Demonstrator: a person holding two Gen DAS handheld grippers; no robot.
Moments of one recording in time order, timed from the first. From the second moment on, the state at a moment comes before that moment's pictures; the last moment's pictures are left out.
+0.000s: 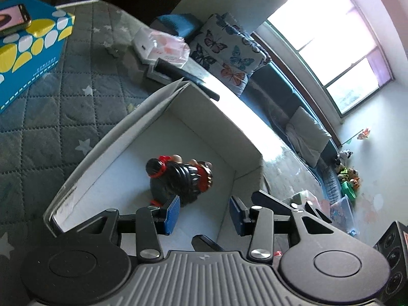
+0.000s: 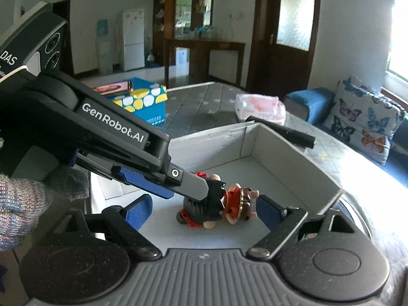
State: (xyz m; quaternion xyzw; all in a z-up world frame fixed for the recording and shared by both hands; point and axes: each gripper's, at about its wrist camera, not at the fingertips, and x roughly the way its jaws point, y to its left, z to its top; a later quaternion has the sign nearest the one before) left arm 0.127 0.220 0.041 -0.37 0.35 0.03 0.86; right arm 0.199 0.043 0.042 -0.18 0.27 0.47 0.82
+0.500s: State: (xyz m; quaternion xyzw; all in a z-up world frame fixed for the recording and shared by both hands) left arm 0.089 0.160 0.067 -0.32 0.33 -0.03 0.89; right arm 0.132 -0.039 0.046 -0.15 0.24 0.40 0.87
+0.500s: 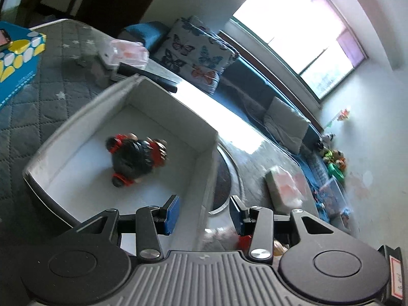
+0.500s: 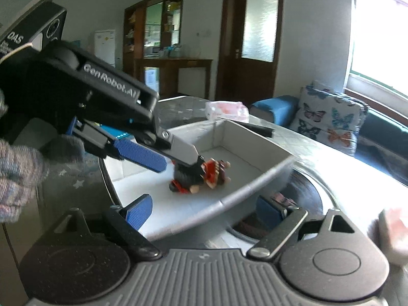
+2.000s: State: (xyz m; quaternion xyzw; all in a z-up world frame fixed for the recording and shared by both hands) left arm 0.121 0.028 0.021 -0.26 0.42 -0.14 0.86; right arm 0.111 -0.168 -0.001 -0.10 0.30 0.26 0.91
